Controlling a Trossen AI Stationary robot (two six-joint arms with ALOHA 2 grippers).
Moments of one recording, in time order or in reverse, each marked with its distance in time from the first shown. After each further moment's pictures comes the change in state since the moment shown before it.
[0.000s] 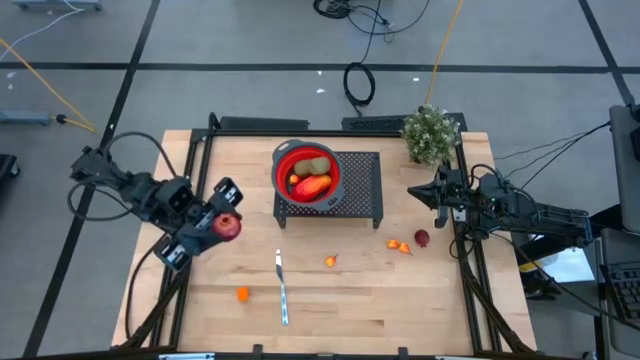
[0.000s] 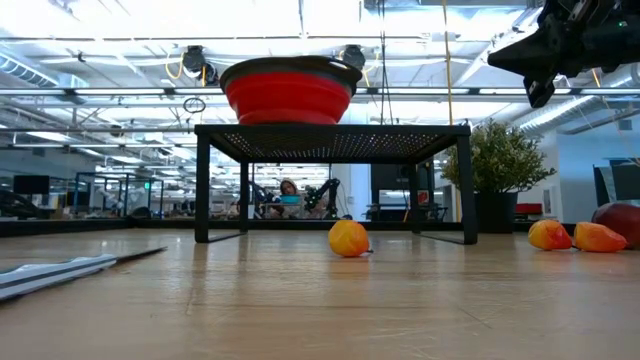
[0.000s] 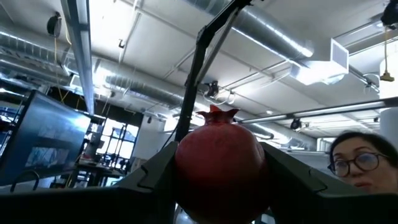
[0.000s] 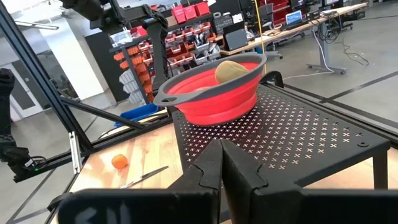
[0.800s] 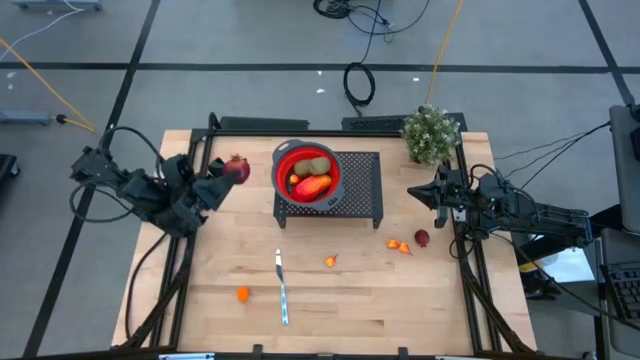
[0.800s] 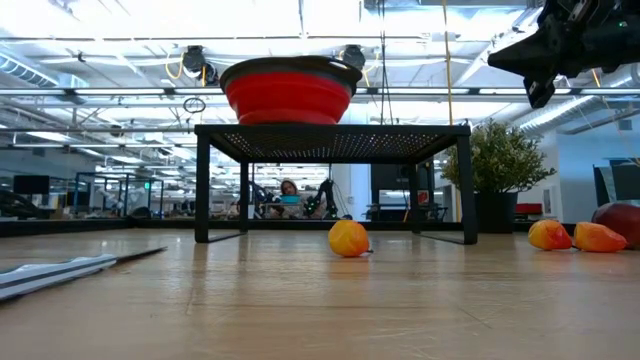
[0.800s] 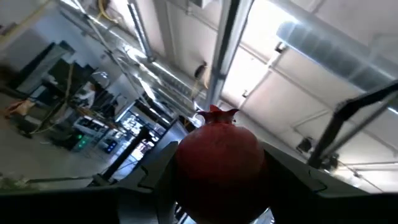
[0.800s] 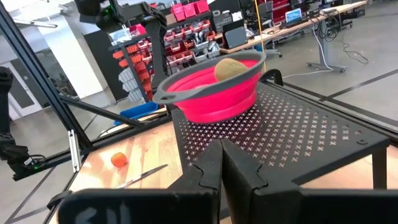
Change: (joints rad) left arm -0.001 0.011 0.000 0.140 -0.616 -0.058; right arm 0.000 0.000 0.000 -0.007 0.000 0.000
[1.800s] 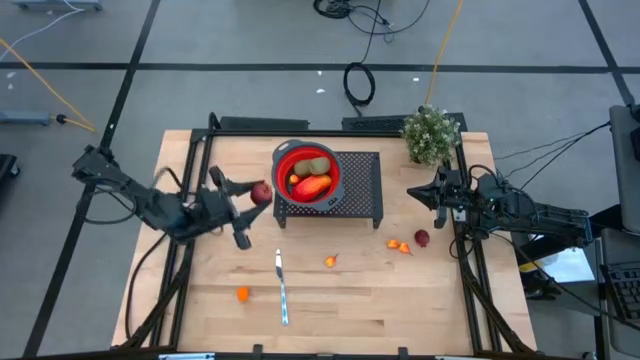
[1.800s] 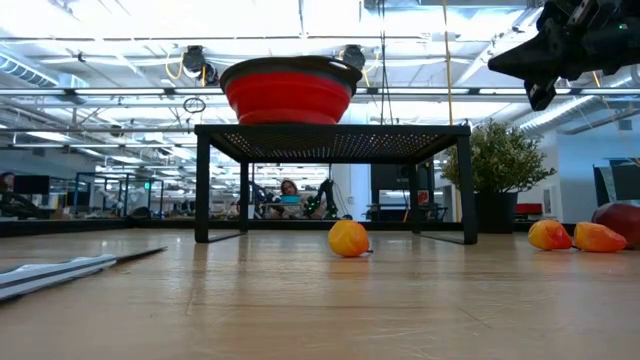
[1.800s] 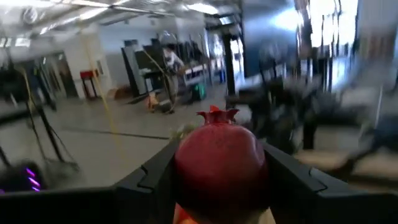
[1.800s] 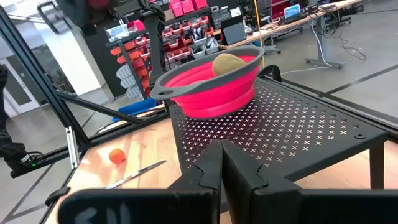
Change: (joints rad) left arm -0.040 0.000 0.000 -0.645 -0.262 0.448; right arm 0.000 0.000 0.000 -0.017 0.003 0.000
